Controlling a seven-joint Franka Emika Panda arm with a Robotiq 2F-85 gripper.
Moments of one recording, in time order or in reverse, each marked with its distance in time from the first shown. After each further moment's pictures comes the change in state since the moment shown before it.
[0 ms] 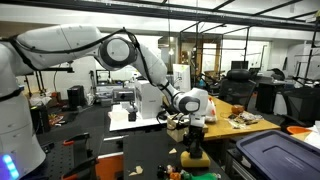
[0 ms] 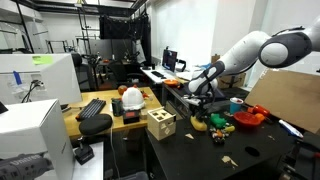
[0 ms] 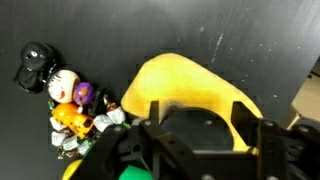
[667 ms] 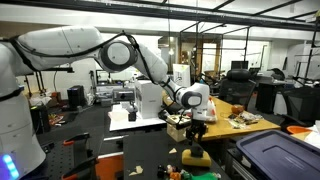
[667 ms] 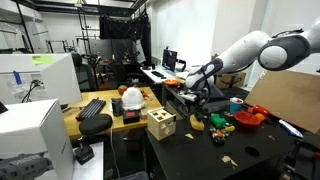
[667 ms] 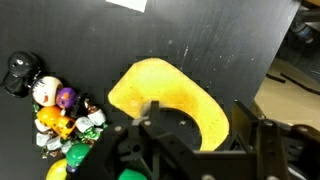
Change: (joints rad) arm -0.002 0.030 0.015 0.126 -0.002 -0.060 0.006
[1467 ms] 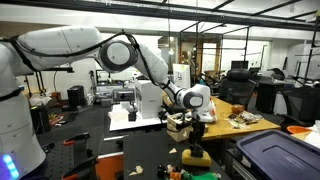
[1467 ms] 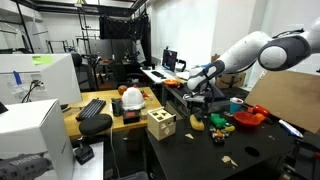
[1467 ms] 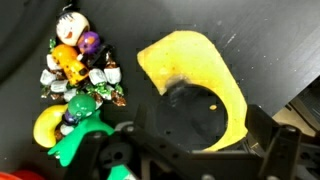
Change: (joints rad) arm -0.016 0.002 -0.004 -0.006 -0.097 -0.058 -0.297
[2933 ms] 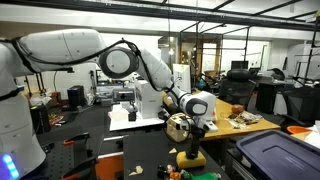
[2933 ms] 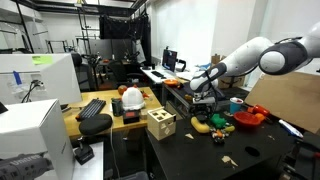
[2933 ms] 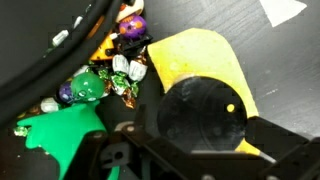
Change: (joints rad) arm -0.074 0.064 0.046 0.069 0.052 -0.120 -0.528
